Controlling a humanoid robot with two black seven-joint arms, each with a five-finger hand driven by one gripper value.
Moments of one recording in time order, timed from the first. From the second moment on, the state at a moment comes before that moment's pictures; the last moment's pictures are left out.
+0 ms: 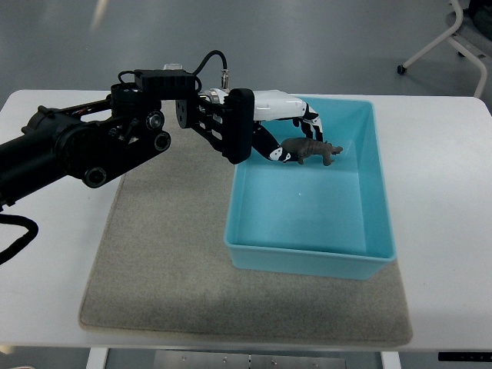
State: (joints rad) left arm -1.14 0.26 -0.39 -1.02 1.56 -0.25 -0.33; right arm 0.05 0.00 -0.01 0.11 -0.05 0.19 0.07
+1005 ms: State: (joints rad) left arm -1.14 0.27 -0.40 -0.94 1.46 -0.24 -0.34; right arm 0.05 0.00 -0.01 0.11 -0.05 0.19 0.07
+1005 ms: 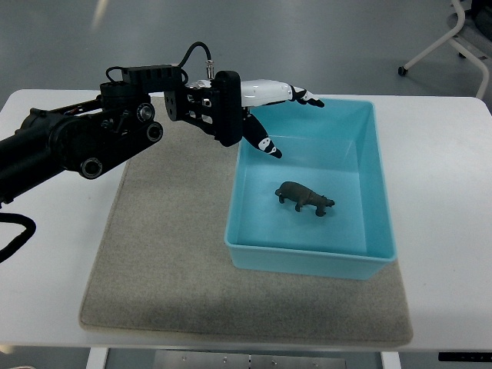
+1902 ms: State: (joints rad) left arm -1.13 0.29 -0.40 -0.66 0.92 -0.04 -0.34; right arm 0.05 0.00 -0.01 0.11 -0.05 0.19 0.07
